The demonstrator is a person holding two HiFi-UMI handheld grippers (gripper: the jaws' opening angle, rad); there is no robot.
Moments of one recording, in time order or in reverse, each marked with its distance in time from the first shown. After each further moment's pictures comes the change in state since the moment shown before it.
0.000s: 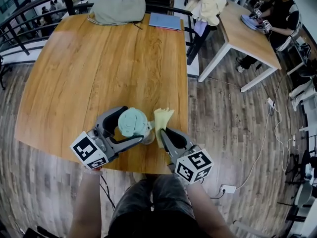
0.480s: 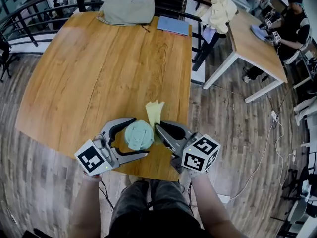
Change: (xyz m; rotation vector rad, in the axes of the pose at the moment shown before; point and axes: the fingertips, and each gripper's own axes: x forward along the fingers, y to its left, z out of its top) left arm 0.027 -0.047 -0.012 0.118 0.173 -0.017; right arm 0.017 0.006 0.045 0.064 0.073 0.342
